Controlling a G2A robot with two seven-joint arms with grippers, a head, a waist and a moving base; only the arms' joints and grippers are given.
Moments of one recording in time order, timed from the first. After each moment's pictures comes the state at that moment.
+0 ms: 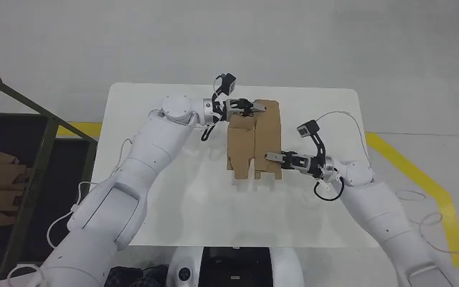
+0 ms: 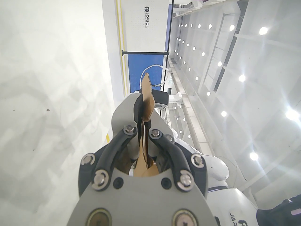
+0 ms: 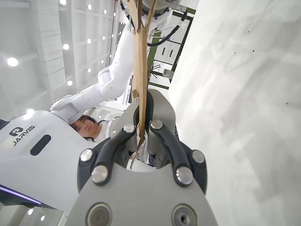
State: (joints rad) left arm 0.55 -1.41 -0.90 -0.70 -0.46 -0.26 -1.11; right arm -0.99 -1.07 0.90 -1.13 0.68 -0.68 1.14
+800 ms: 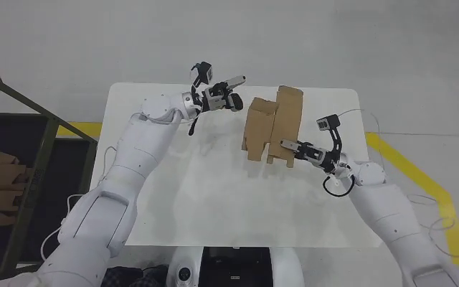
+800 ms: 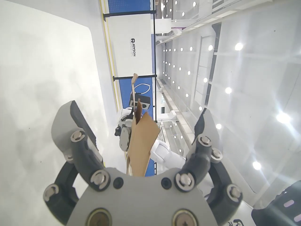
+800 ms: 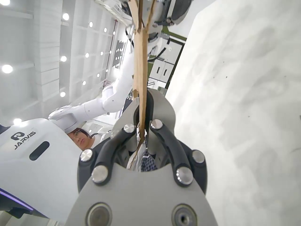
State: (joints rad) left arm 0.65 -1.34 -1.08 -0.82 -0.46 -0.27 -1.04; right arm -1.02 -1.04 1.00 -1.10 0.68 -0.78 1.04
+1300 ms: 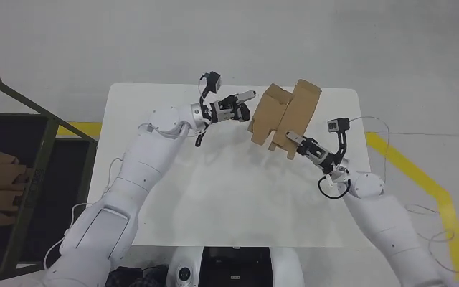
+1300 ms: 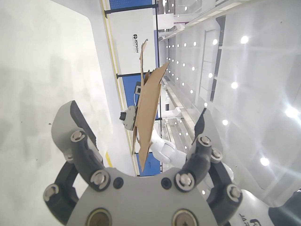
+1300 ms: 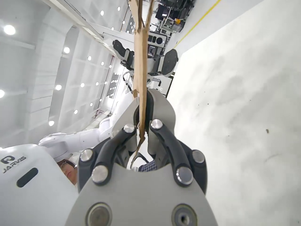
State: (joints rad) left arm 0.76 -1.34 -1.04 -1.00 -0.36 -0.30 -0.93; right arm -1.14 -1.05 1.06 -1.24 0.47 -0.74 0.68
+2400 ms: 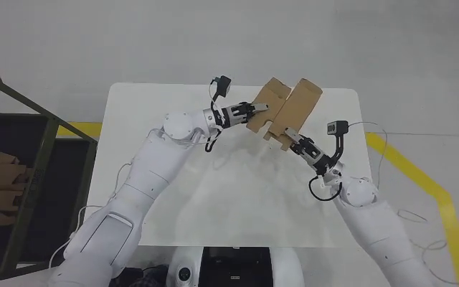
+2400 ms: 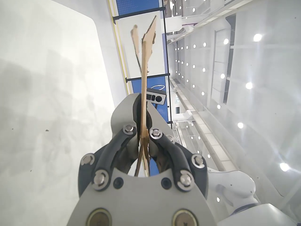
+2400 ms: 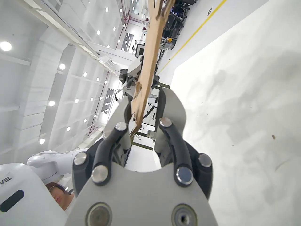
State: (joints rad) left arm 0.79 -1.35 -1.01 -1.08 -0.28 -0.24 -0.82; right arm -1.22 -1.08 1.11 -1.34 0.40 -0.68 0.53
